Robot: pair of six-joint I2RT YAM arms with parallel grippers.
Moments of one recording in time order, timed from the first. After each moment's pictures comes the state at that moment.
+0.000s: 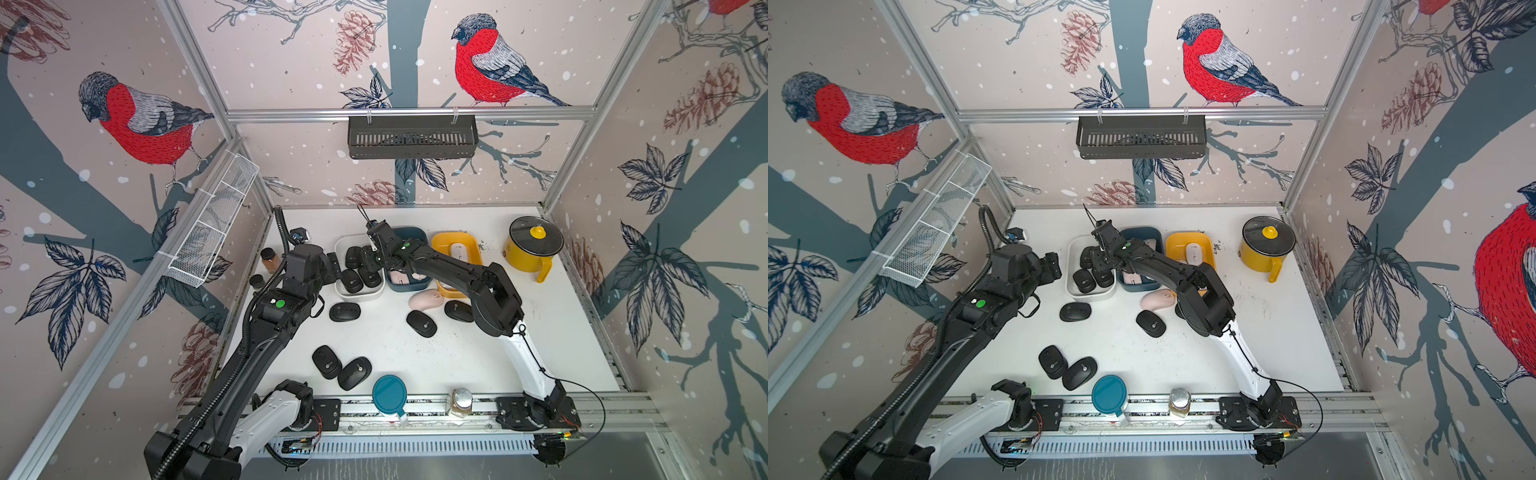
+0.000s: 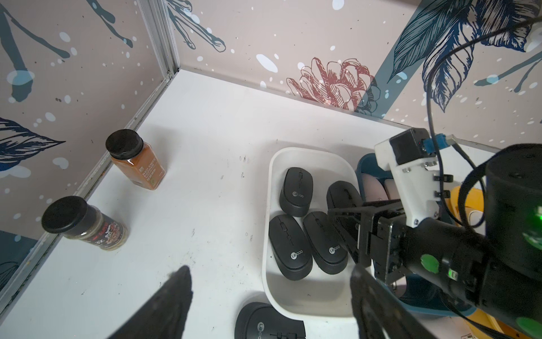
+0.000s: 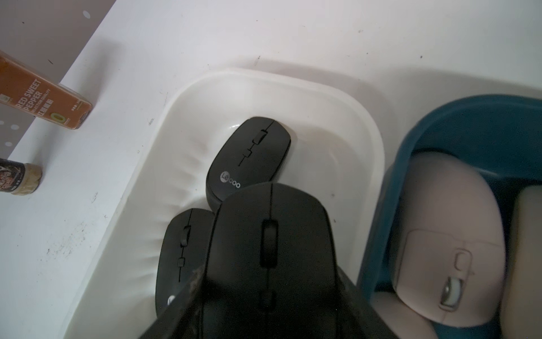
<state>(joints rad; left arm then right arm) -0.33 0.96 0.93 -0.54 -0.34 -0.41 0.85 2.35 2.00 -0.45 0.03 0.37</state>
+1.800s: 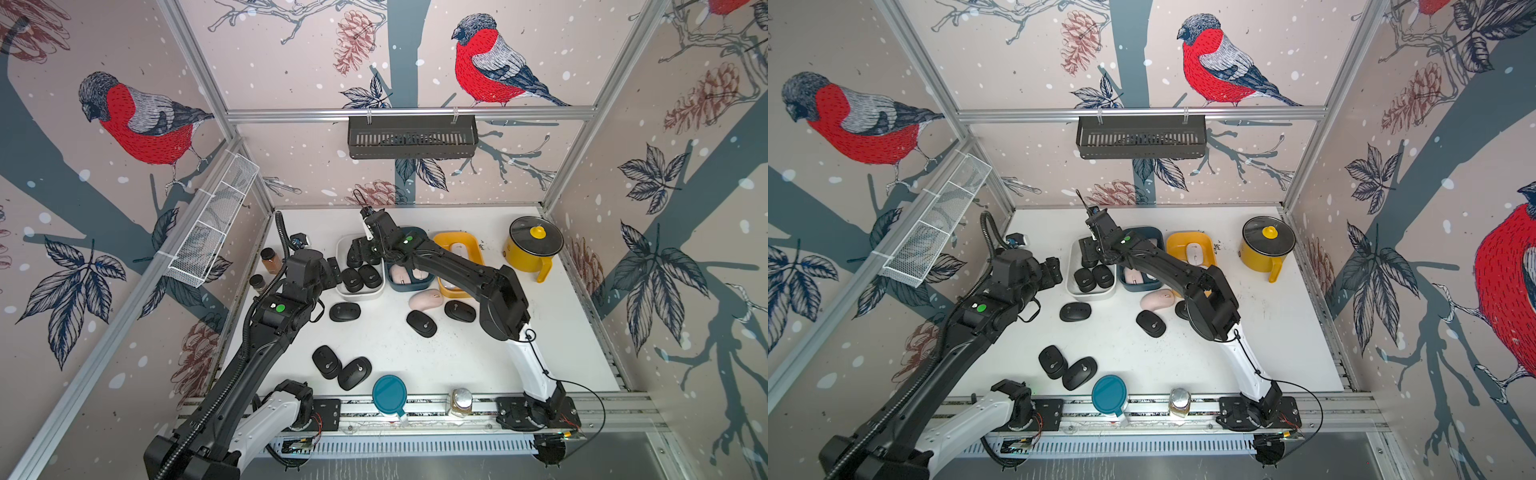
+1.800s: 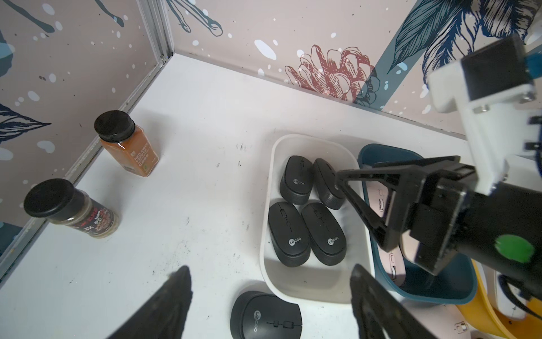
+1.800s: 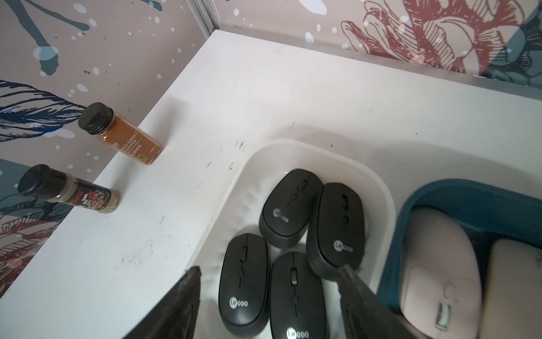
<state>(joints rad) -0.33 0.93 0.89 -0.54 -0.30 -0.45 0.87 2.23 2.01 -0.43 0.03 0.34</state>
